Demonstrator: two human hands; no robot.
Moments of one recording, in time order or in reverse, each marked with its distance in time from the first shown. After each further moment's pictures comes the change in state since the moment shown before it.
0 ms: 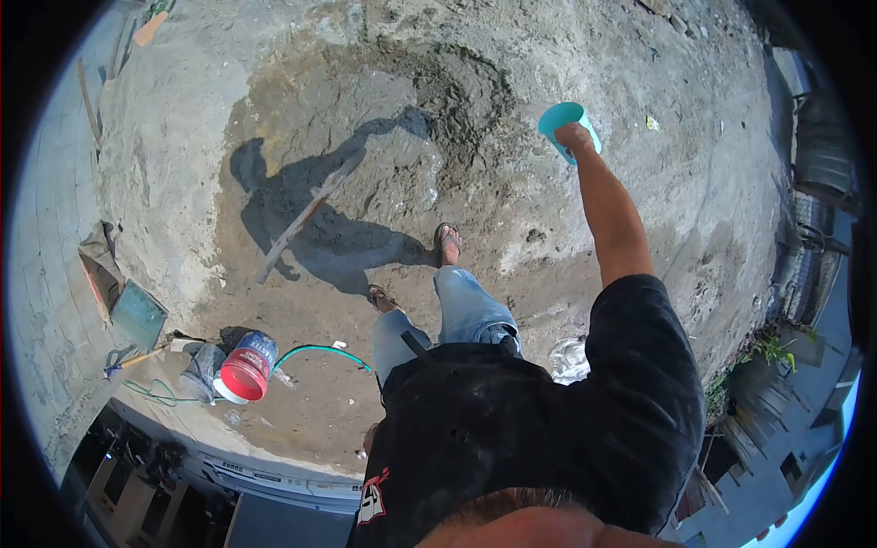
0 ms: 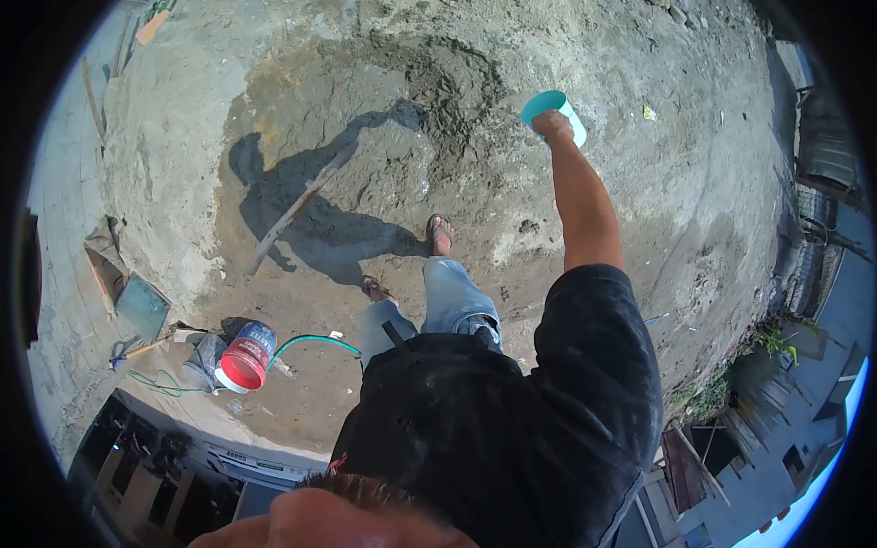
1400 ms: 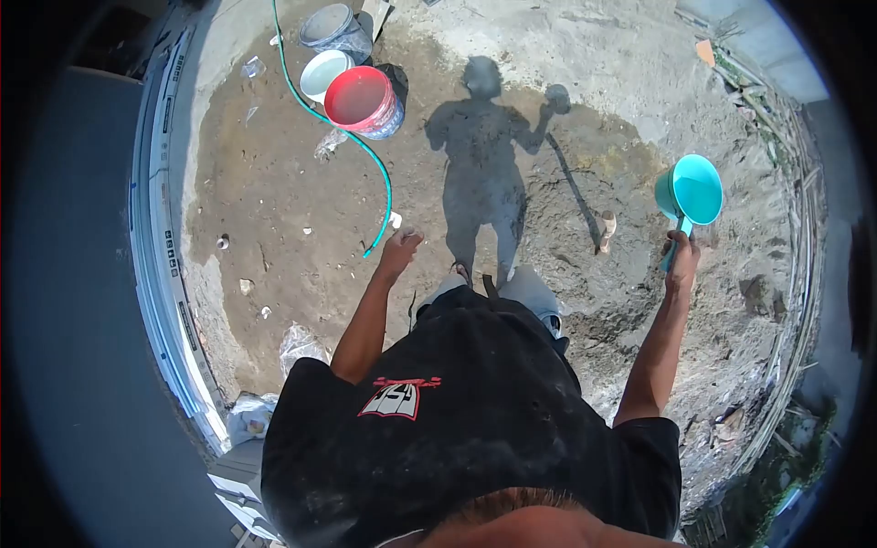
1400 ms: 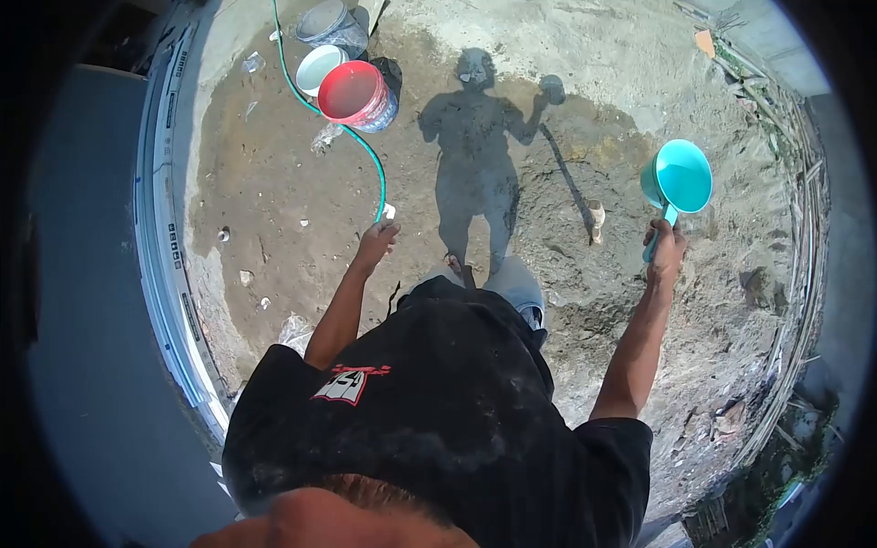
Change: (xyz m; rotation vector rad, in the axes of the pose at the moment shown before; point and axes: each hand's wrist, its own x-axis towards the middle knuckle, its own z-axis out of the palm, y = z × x) left_hand 0.066 -0.203 -0.103 -1.585 0.570 -0.165; right_hand -0.614 -0.381 0.254 0.457 -0.377 -1.176
